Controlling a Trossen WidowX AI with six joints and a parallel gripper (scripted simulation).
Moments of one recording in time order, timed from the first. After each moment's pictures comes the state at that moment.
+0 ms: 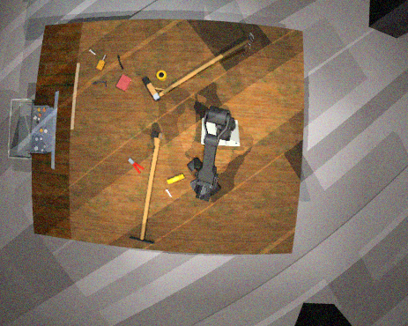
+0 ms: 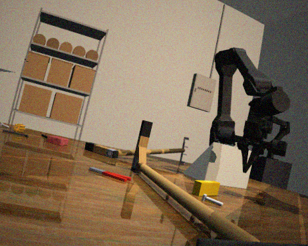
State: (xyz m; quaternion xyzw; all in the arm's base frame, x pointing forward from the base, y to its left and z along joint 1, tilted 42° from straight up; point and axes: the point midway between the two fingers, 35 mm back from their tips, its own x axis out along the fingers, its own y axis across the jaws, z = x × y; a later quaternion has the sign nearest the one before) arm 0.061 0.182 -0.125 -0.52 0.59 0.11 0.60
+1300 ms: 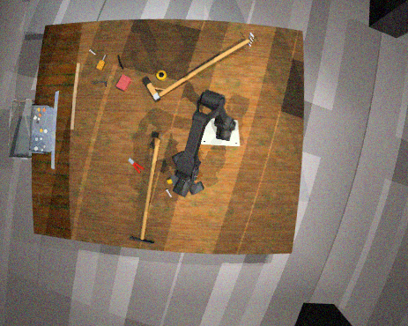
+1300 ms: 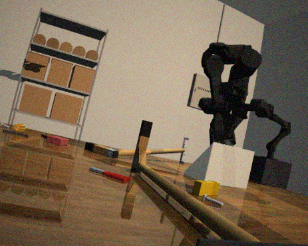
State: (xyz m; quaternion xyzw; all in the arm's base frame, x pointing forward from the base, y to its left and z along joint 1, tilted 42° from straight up) arm 0.123 0.234 -0.049 -0.45 0.61 0.07 0.65
